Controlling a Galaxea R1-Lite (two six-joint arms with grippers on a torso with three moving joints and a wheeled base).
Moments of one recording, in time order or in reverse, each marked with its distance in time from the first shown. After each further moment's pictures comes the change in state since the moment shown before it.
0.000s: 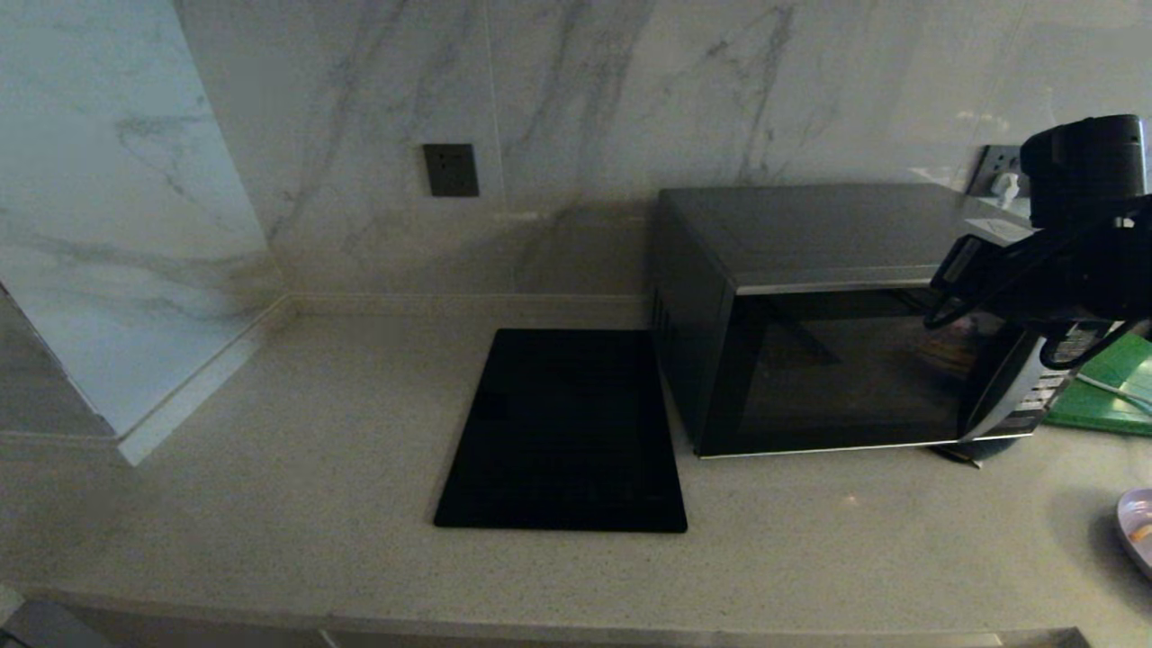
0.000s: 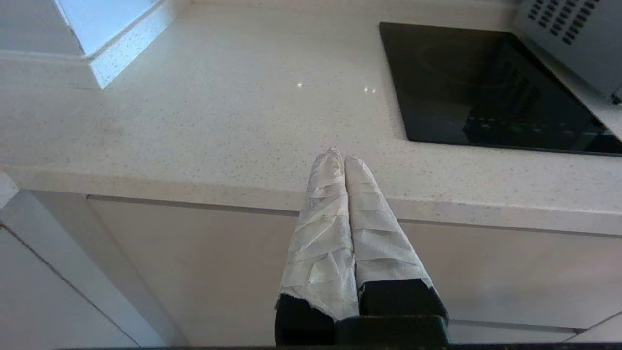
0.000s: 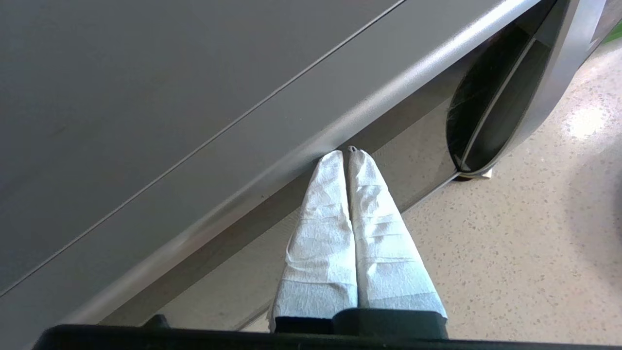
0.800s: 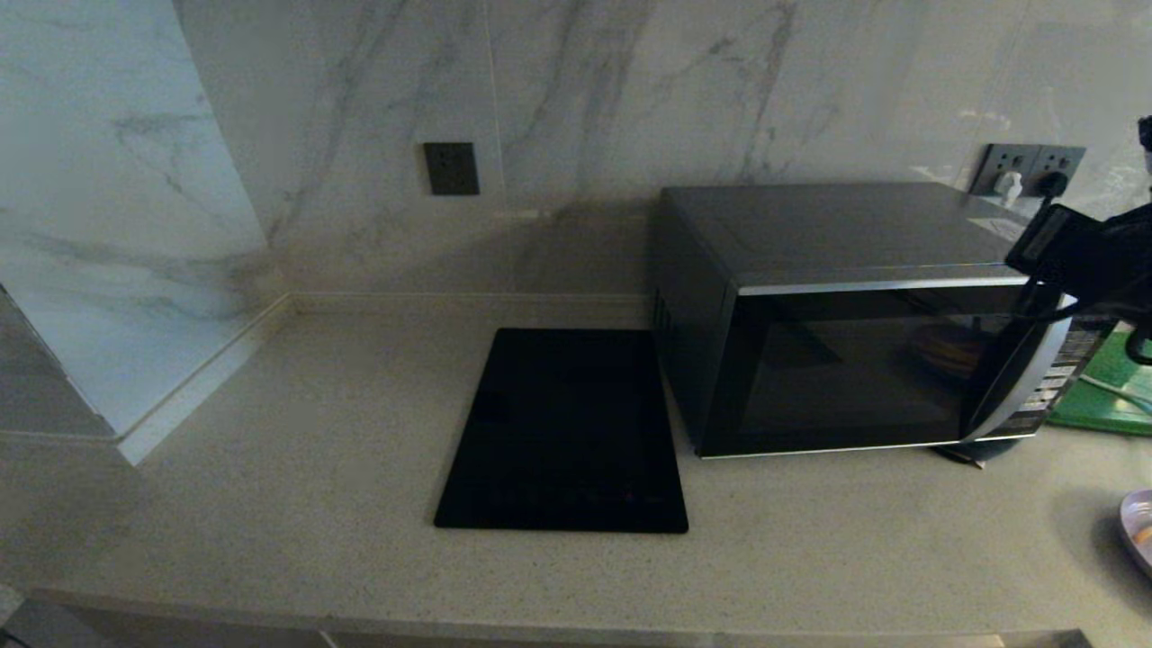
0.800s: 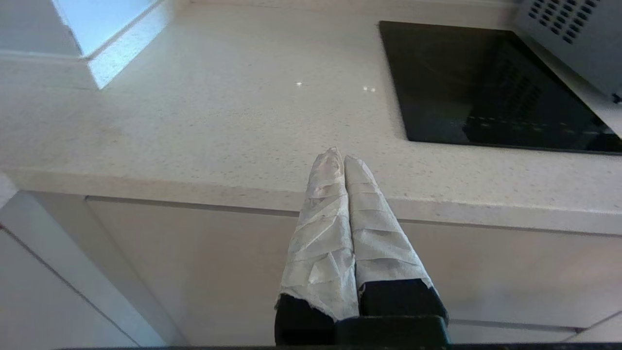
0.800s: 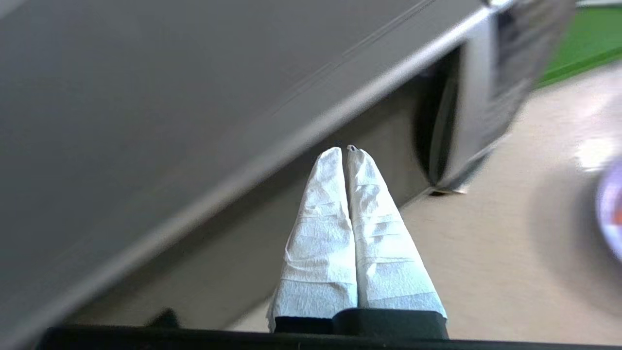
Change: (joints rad) left arm -0.001 0.000 0.000 0.001 0.000 0.000; right arm -0.033 -0.192 0.104 0.000 0.017 -0.040
